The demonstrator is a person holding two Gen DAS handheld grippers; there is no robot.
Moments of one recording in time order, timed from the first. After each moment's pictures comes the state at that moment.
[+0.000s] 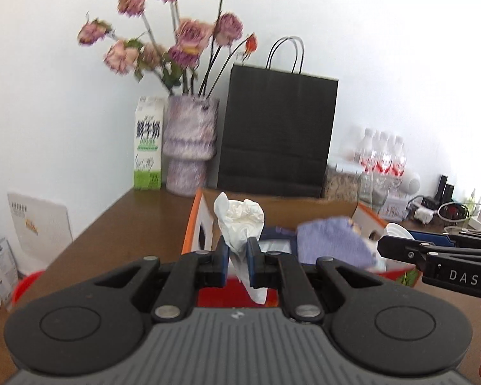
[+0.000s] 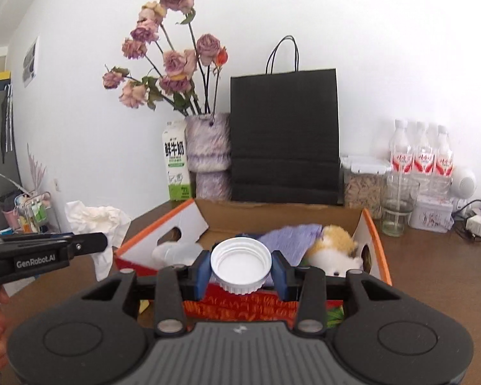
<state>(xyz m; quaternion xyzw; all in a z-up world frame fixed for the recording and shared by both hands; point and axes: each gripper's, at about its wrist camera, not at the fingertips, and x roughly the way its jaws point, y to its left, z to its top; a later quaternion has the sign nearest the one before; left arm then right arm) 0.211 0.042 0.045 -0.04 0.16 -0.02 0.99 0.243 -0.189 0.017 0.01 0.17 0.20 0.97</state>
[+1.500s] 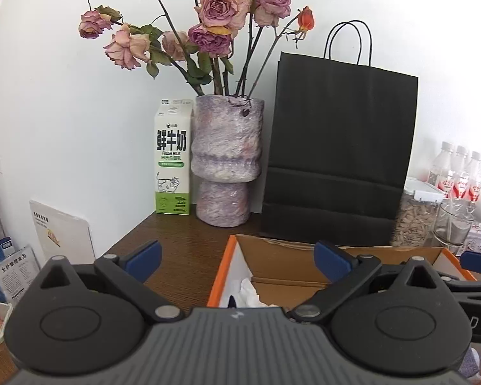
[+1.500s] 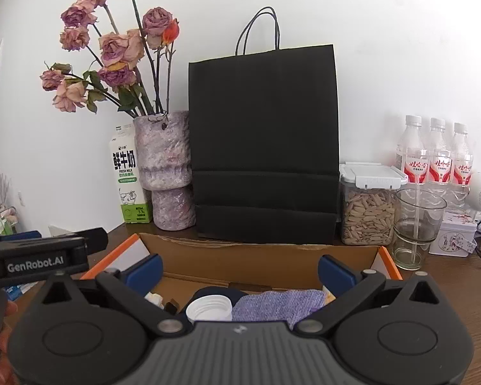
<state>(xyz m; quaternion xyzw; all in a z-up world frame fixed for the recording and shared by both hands) 0.350 0.053 0.035 -0.04 0.17 0.07 0.98 0.381 -0.155 -0.002 0.01 0.18 0.15 0.97</state>
